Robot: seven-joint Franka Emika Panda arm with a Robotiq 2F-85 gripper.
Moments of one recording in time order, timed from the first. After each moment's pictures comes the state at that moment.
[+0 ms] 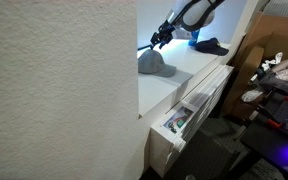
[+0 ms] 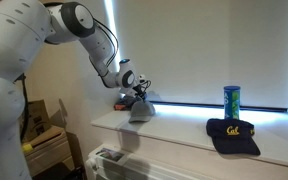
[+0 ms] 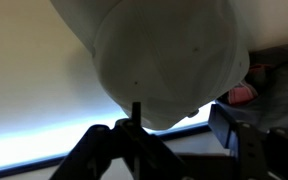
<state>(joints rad) 0.32 0.66 0.00 -1.77 0.08 2.98 0.24</state>
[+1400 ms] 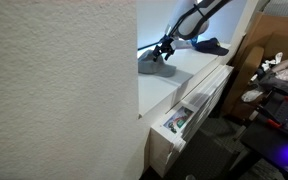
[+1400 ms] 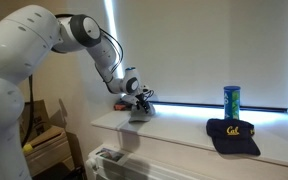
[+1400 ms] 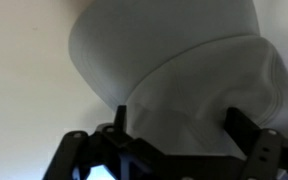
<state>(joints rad) 0.31 0.78 -0.02 -1.68 0.08 2.80 0.29</state>
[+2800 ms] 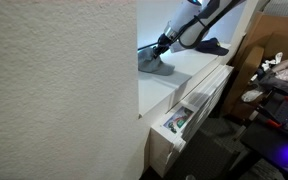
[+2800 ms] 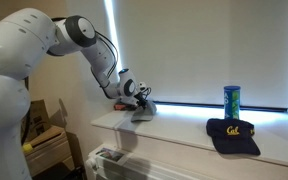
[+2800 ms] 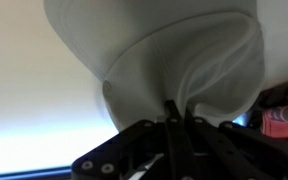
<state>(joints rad) 0.45 0.79 -0.15 -1.73 0.03 3.07 0.30</state>
